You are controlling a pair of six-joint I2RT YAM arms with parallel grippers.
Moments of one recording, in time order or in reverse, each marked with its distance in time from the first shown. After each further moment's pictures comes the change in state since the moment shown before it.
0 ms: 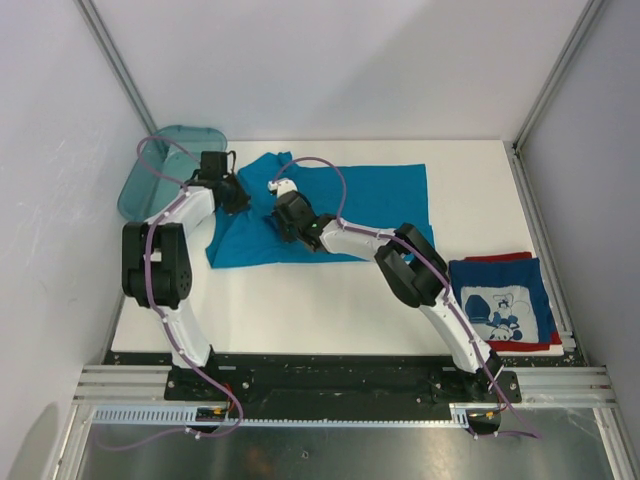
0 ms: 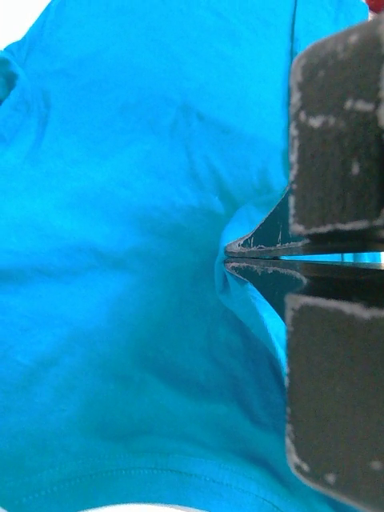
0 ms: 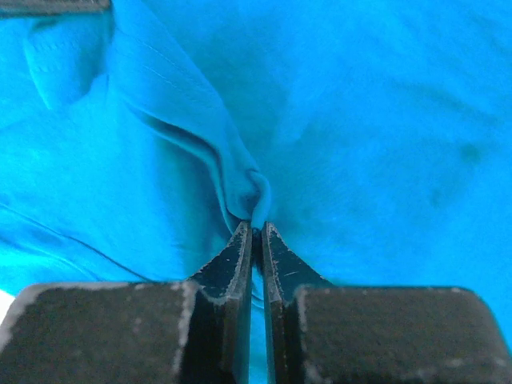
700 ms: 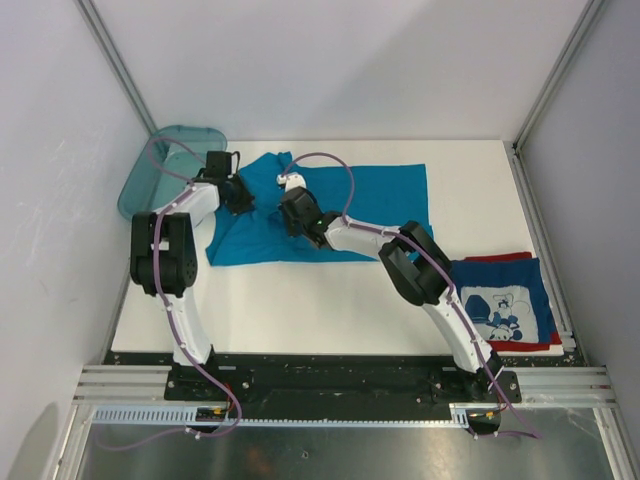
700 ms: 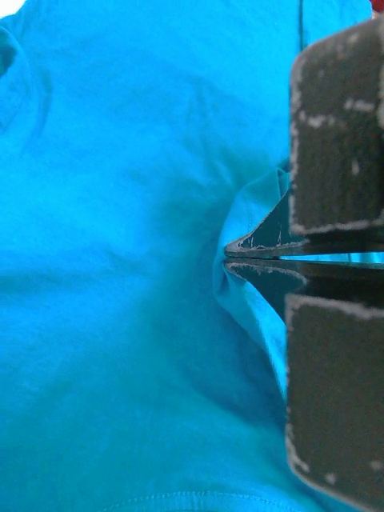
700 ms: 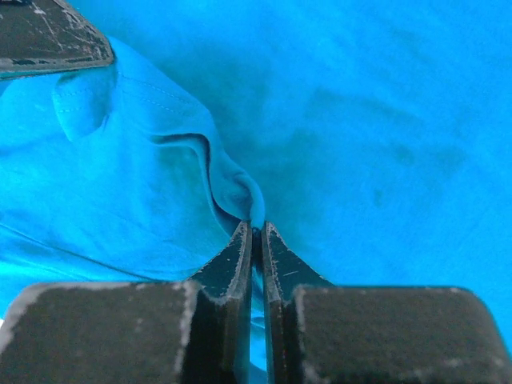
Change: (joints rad) left arm 0.000 0.121 0.077 -0.001 0.046 0.002; right arm -0.029 -0.029 -0.046 0.032 0.066 0.036
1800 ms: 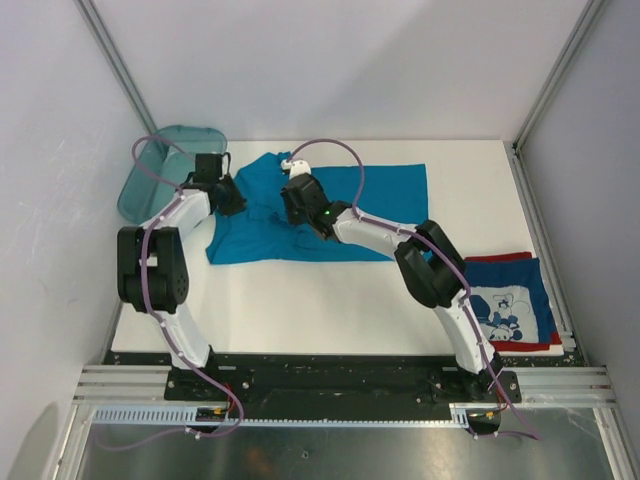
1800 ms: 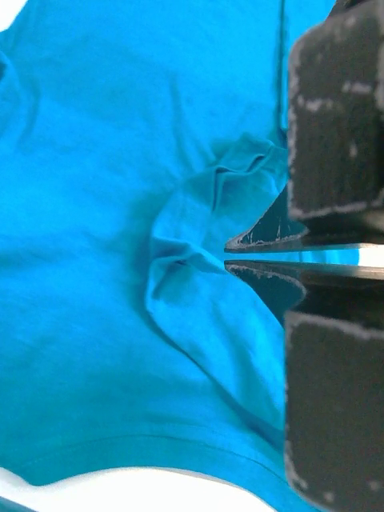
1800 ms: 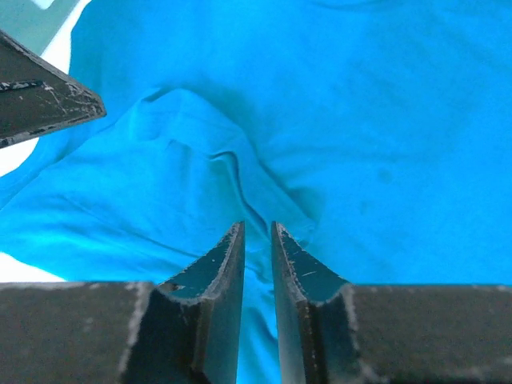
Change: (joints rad) left arm 0.021 -0.132 -0.081 0.010 -0.032 0.064; right arm -0.019 -0.110 -0.016 -0.024 -0.029 0.018
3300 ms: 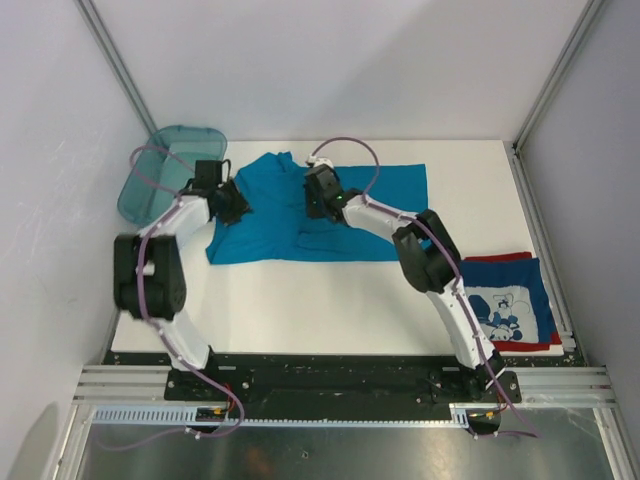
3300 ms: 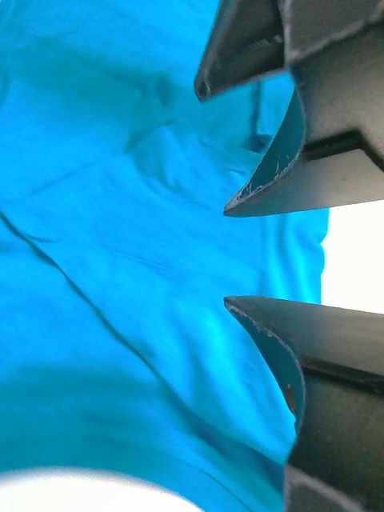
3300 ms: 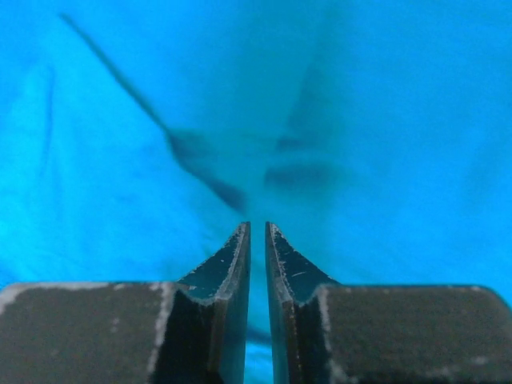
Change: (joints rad) left arm -0.009 0.002 -0.030 -0.016 0.022 -0.062; right arm -0.116 0.167 0.163 -0.133 -0.092 0.103
